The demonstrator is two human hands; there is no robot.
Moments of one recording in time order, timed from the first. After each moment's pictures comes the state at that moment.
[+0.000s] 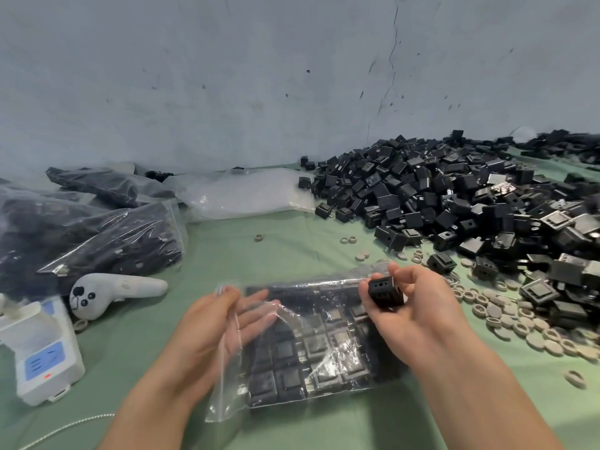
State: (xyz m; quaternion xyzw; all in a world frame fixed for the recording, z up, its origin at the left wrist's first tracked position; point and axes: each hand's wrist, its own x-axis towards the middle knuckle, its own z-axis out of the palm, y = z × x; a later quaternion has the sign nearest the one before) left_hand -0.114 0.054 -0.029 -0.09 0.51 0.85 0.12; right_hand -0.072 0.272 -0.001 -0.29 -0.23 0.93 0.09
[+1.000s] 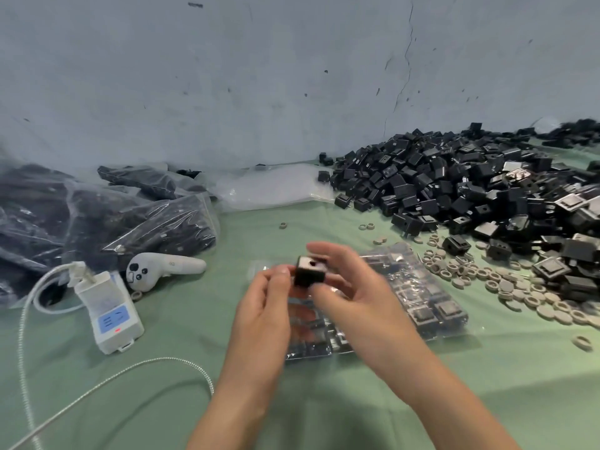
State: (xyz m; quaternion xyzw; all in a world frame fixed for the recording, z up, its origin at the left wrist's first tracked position) left_hand -0.032 0.076 -0.013 0.02 0.65 0.76 -0.02; right_hand -0.021 0.199 -0.013 0.08 -0.70 0.70 0.09
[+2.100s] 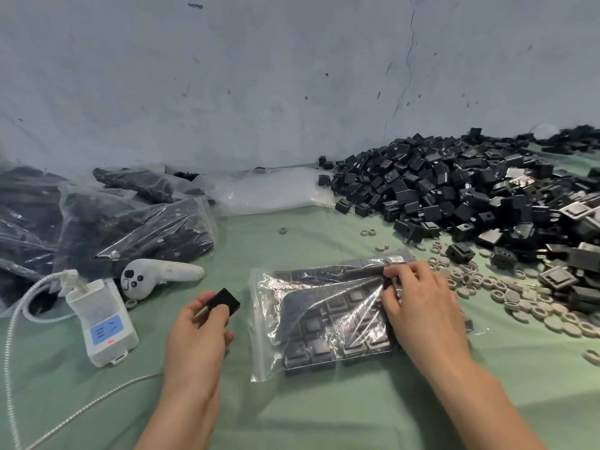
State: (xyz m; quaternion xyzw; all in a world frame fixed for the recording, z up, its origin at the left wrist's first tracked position) left_hand -0.077 0.010 -0.056 -0.17 0.65 0.74 -0.11; right_hand -0.054 0.266 -0.057 -0.15 -0.95 0.18 0.19
